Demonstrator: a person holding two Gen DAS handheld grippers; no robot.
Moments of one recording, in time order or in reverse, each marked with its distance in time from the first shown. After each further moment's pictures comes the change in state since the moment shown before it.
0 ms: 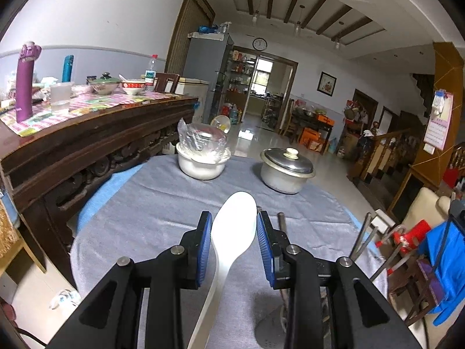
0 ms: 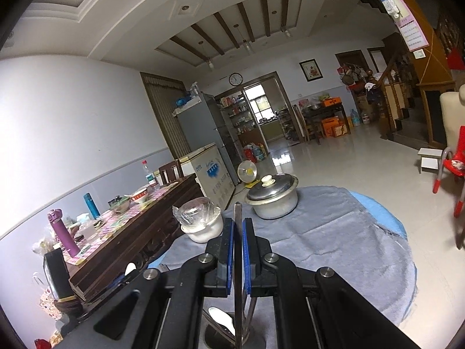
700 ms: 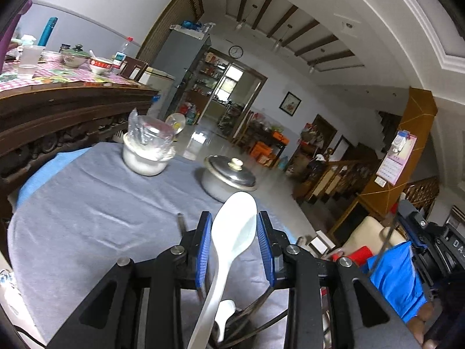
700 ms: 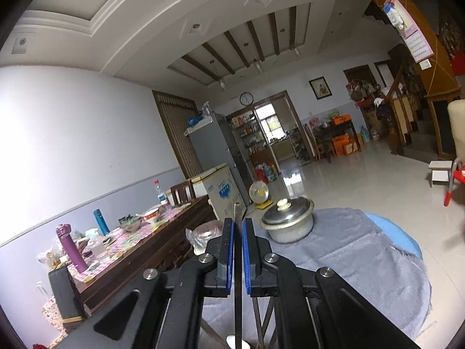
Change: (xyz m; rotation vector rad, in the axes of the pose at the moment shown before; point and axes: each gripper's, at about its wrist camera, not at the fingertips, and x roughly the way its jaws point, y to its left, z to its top) left arm 0.007 -0.020 0.006 -0.159 -0.030 -0.292; right arm 0.016 0.017 0.013 -0.005 -0.122 0.047
